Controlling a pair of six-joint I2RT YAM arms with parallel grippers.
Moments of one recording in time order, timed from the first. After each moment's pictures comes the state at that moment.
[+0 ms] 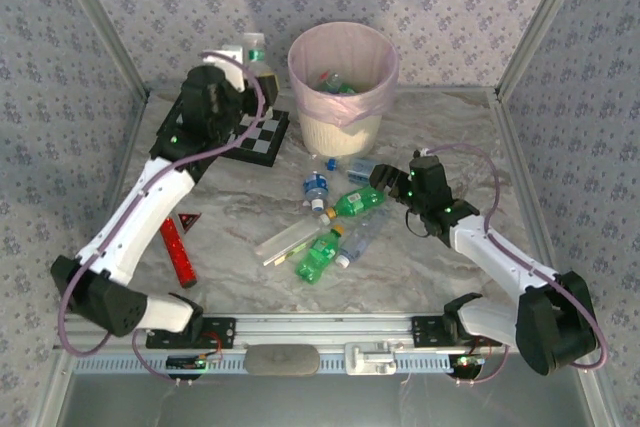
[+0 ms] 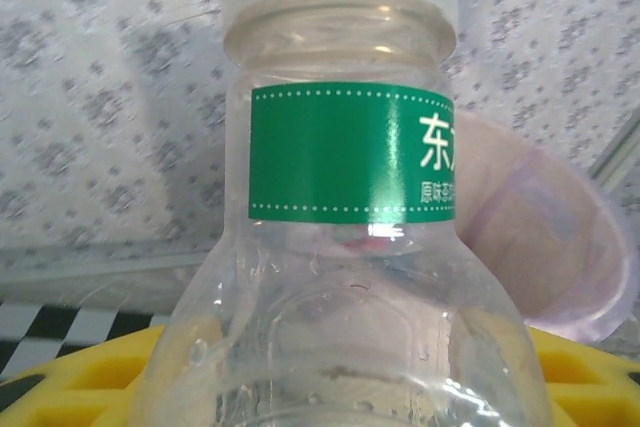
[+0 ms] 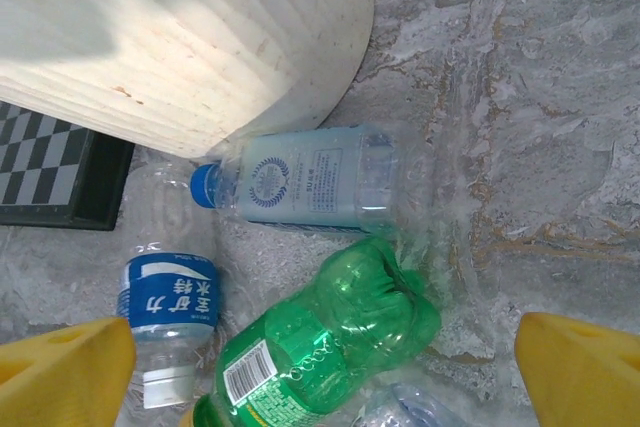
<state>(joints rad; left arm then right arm) -0.47 1.40 1.51 -0.30 -0.08 -0.25 0.40 1.14 0.67 -0.13 0.02 0.72</state>
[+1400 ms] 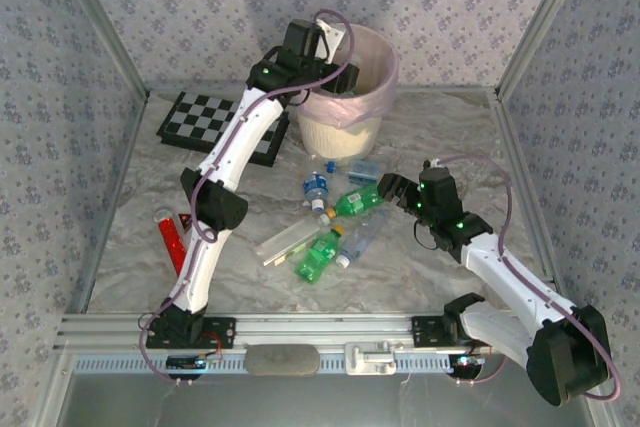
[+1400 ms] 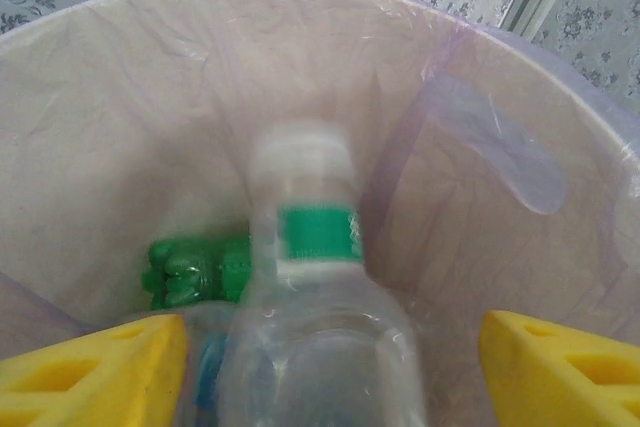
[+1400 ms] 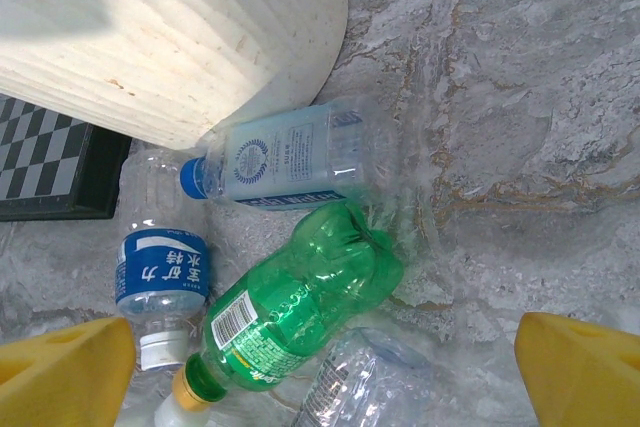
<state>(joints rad) -0.58 2.35 2.73 -0.87 0.09 -0.06 0.40 0.98 0.61 -0.23 0.04 0.74</state>
